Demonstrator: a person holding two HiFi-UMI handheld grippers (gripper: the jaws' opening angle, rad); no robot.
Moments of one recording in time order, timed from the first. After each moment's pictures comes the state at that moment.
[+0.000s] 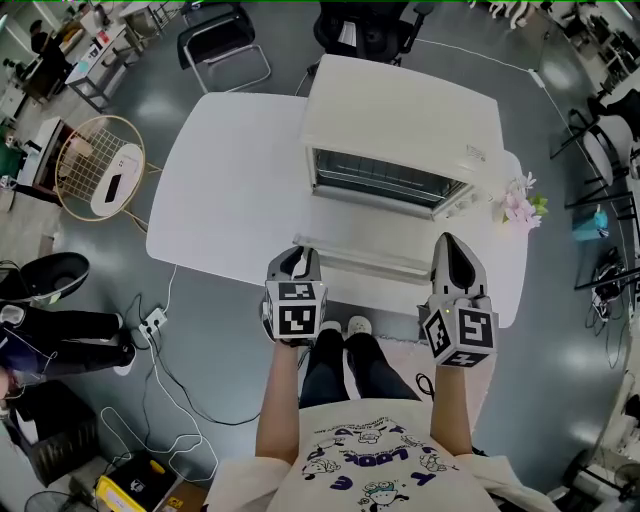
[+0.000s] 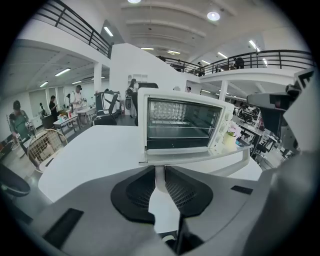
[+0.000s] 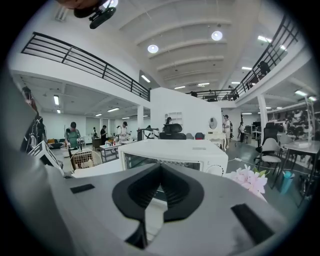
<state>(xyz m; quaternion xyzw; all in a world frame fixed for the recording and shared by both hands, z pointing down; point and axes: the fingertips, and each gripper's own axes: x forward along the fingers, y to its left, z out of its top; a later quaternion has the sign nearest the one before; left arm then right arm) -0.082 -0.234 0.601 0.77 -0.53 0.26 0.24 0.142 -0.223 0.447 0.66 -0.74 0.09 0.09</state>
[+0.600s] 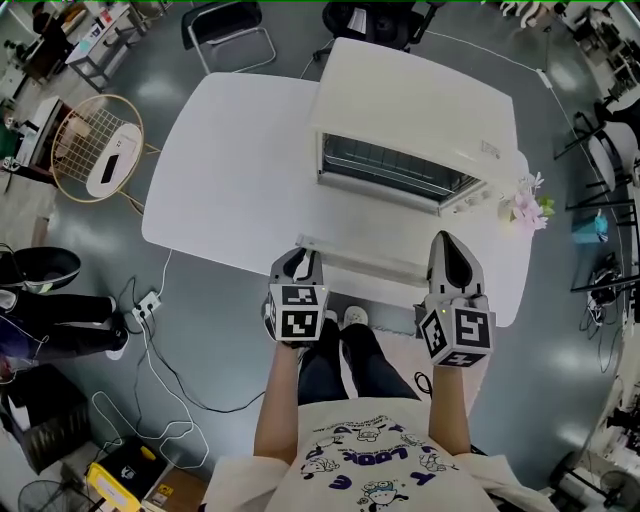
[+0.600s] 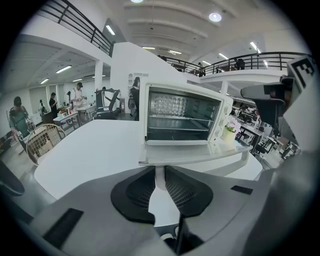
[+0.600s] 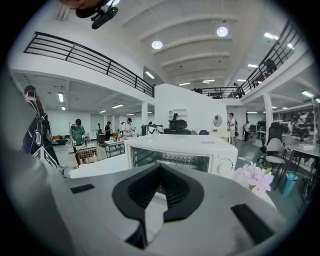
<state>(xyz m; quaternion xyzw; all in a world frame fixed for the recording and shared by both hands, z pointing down) -0.089 -0.215 0.637 0.77 -0.53 0.26 0.25 0.118 -0.224 0.469 0.64 -0.76 0.10 0.11</state>
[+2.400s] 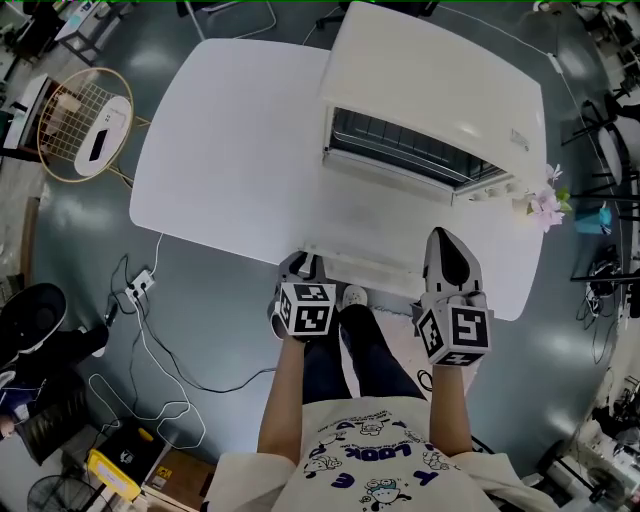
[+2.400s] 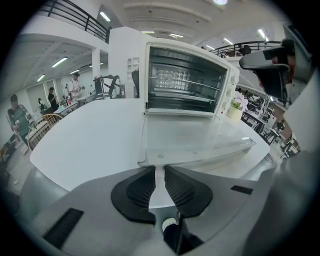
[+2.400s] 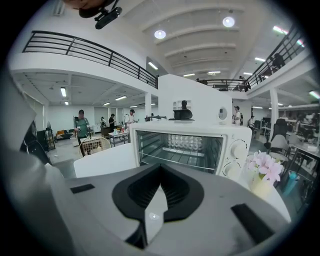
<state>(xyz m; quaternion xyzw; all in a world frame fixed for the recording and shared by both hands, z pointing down) -0.095 -0.193 0.742 0.74 -0.51 0.33 0.28 0.093 -0.237 0.528 0.62 -0.76 0.13 0.16</state>
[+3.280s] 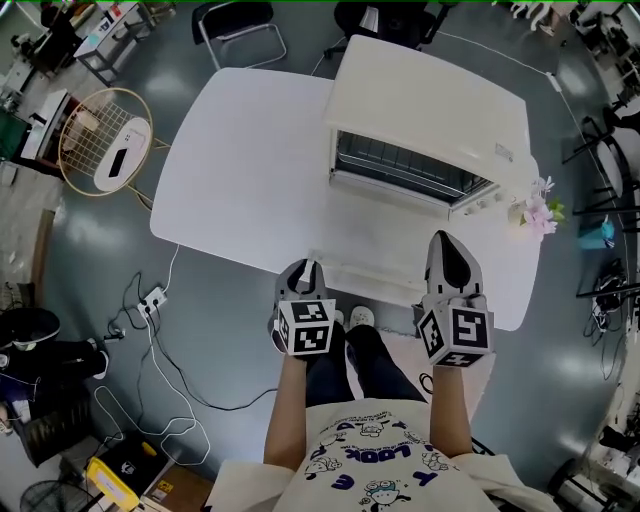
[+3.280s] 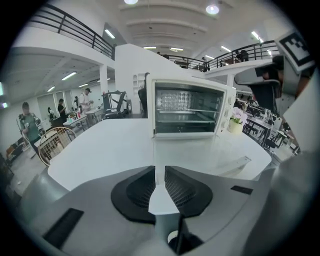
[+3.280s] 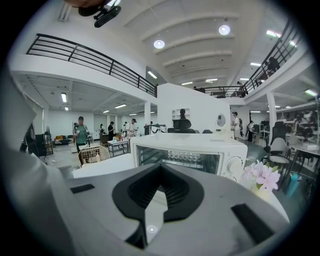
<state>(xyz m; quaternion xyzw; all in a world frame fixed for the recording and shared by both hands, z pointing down) -0.112 -0.190 0.658 0.74 -0.56 0.28 0.23 0.093 -0.230 0.479 0.62 -0.77 0.10 0.11</state>
